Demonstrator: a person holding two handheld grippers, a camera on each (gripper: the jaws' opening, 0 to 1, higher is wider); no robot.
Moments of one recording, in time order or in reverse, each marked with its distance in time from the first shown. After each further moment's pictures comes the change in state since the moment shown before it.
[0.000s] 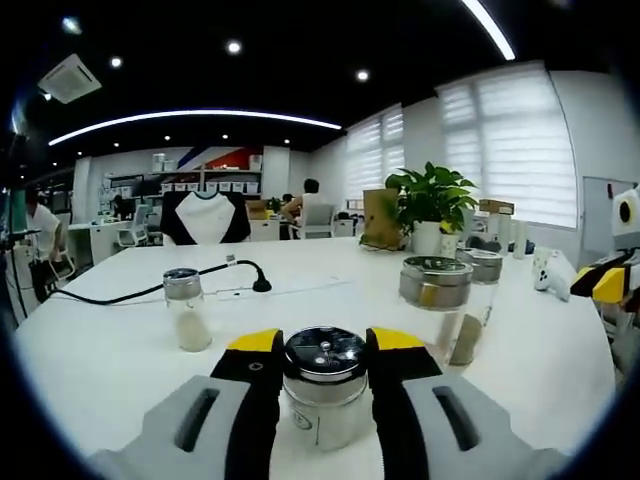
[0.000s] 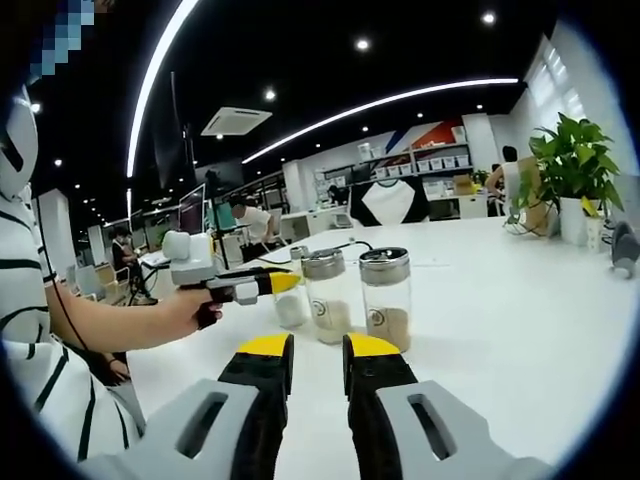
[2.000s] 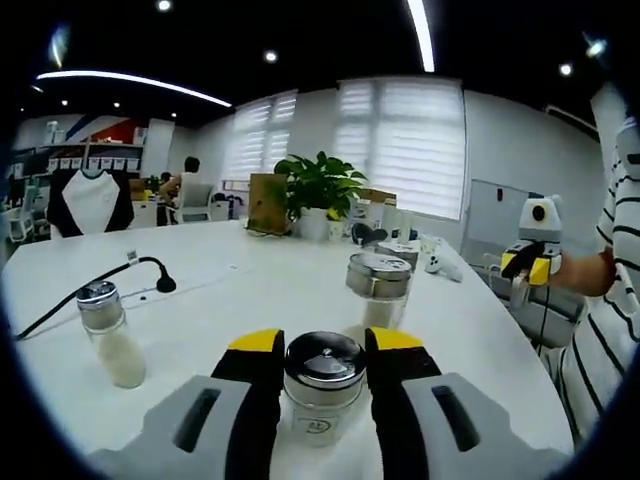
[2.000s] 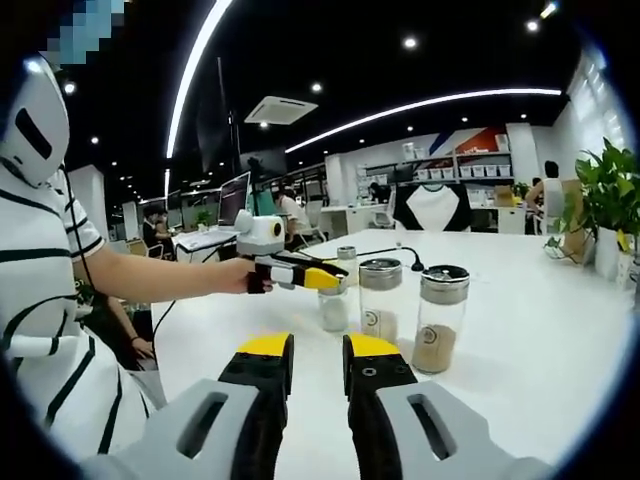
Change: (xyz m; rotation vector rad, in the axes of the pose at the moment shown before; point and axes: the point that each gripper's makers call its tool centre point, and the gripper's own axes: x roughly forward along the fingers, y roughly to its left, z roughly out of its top) left arm -0.005 -0.016 0.005 -0.013 0.095 -0.604; right arm 0.007 0.047 0.011 -0.102 0.028 0.163
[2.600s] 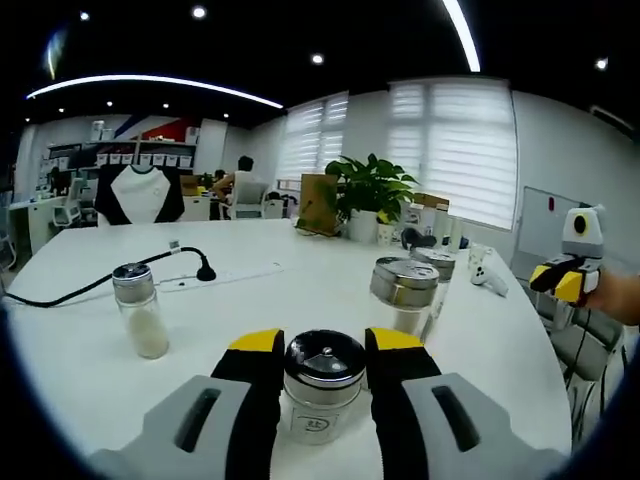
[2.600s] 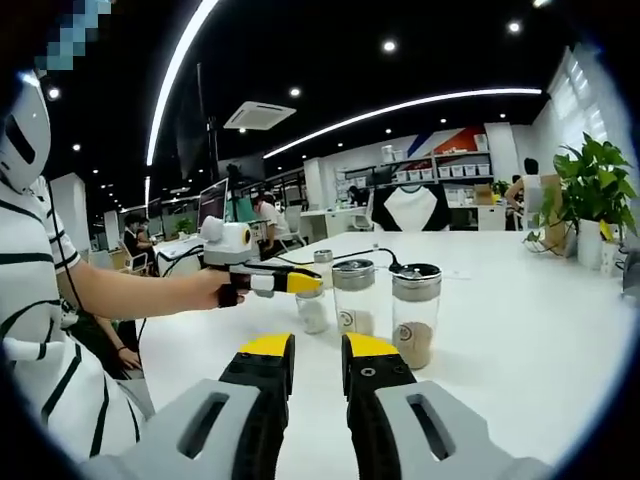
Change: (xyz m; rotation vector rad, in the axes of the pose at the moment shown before) left arm -0.001 0.008 -0.001 -0.072 -0.025 0.323; right arm -0.008 -0.020 0.001 0.045 -0.028 -0.084
